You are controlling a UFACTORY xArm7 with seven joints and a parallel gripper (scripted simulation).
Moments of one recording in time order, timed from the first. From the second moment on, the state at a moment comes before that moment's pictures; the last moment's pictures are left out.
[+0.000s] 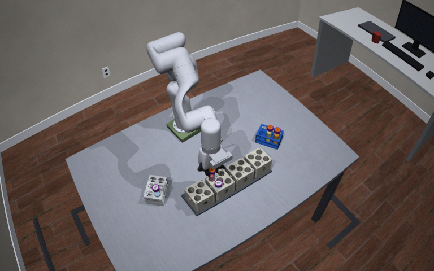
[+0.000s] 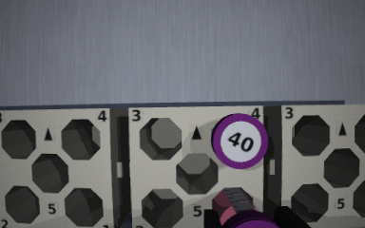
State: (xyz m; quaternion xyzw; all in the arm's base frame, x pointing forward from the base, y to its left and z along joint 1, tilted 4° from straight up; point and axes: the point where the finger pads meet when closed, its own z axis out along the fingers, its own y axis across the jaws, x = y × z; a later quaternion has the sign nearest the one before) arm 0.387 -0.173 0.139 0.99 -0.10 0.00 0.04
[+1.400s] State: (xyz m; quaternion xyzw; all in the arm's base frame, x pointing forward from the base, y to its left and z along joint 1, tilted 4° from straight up) arm 0.387 -0.176 0.102 0.99 -0.10 0.00 0.04
